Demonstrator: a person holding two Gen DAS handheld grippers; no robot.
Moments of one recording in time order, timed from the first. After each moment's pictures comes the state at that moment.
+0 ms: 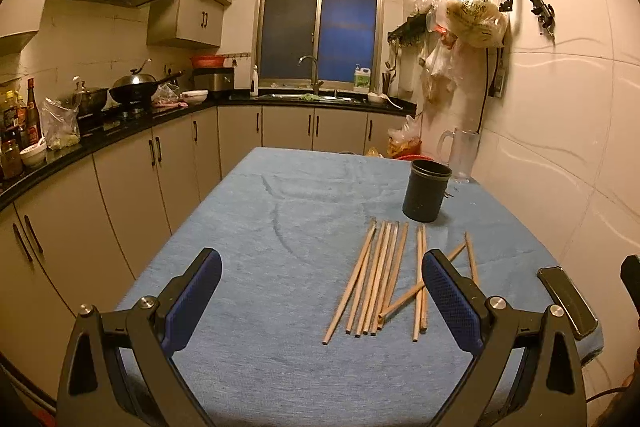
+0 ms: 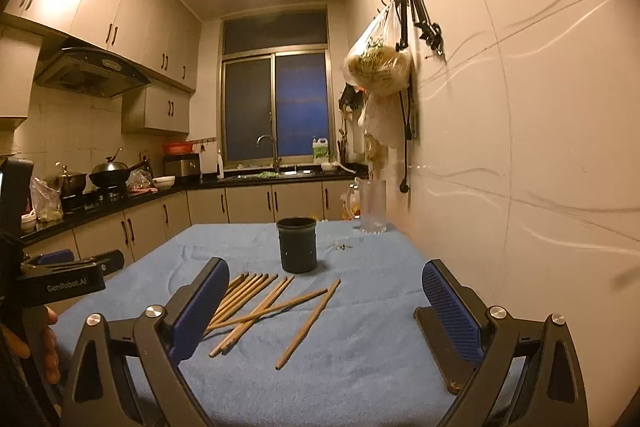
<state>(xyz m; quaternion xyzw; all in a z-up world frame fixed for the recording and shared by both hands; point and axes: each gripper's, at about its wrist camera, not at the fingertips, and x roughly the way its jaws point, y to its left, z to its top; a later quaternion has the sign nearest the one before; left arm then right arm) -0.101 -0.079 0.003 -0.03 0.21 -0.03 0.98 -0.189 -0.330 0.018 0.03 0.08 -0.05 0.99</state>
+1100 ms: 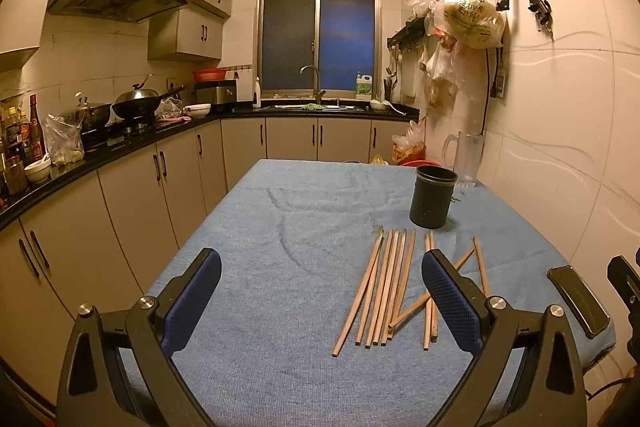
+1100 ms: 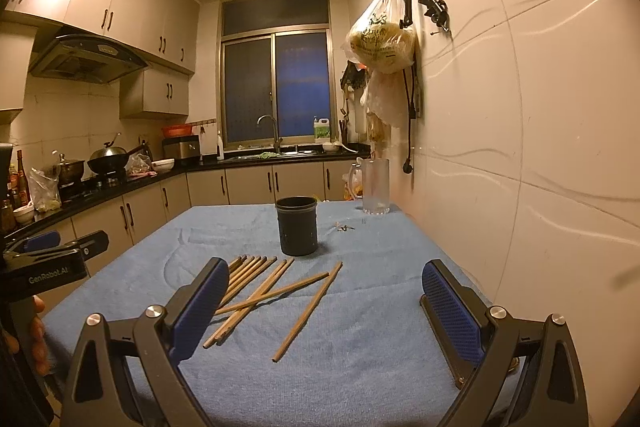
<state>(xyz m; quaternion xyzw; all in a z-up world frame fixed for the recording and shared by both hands) -0.097 -0.080 0.002 -0.01 0.19 -0.02 0.98 -0.167 -0.329 0.009 0.03 0.12 -0.05 0.99</state>
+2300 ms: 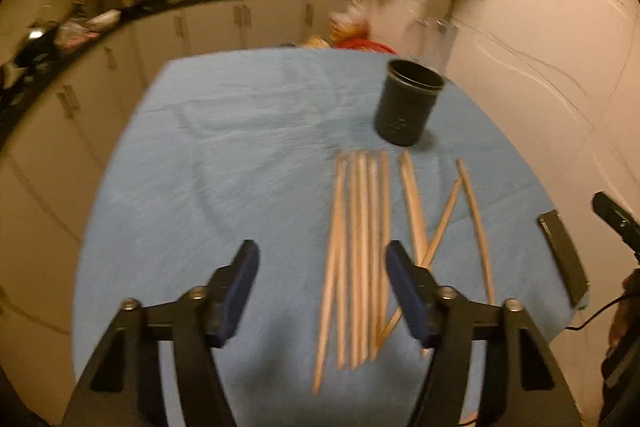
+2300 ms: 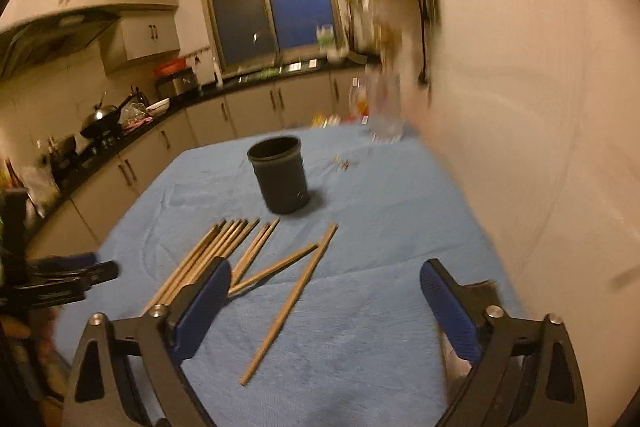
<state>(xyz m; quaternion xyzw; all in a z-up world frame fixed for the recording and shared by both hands) 0.065 -0.104 -0.021 0.02 0.44 -0.17 0.88 -0.027 -0.402 0.016 0.11 0.31 0.00 0.94</state>
